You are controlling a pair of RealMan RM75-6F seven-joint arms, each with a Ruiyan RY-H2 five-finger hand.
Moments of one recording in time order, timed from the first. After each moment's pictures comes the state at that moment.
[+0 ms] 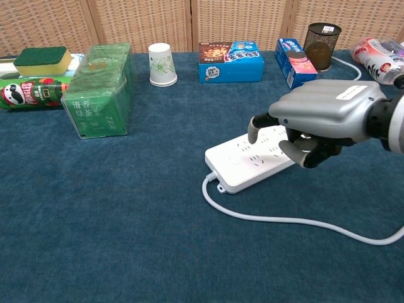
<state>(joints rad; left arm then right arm) -0.03 -0.83 0.08 -1.69 1.67 1.52 -0.13 0.73 -1.37 0.12 -1.96 -0.97 0.94 -0.98</state>
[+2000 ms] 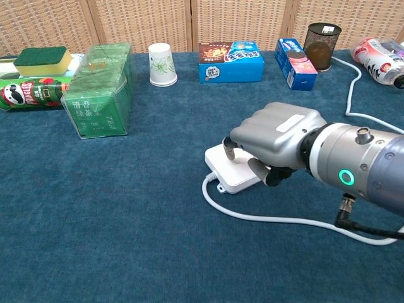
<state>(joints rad) -0.03 -0.84 0.07 -1.63 1.65 1.51 -0.21 0.95 -1.66 0.04 -1.93 -0.64 1.30 -1.25</state>
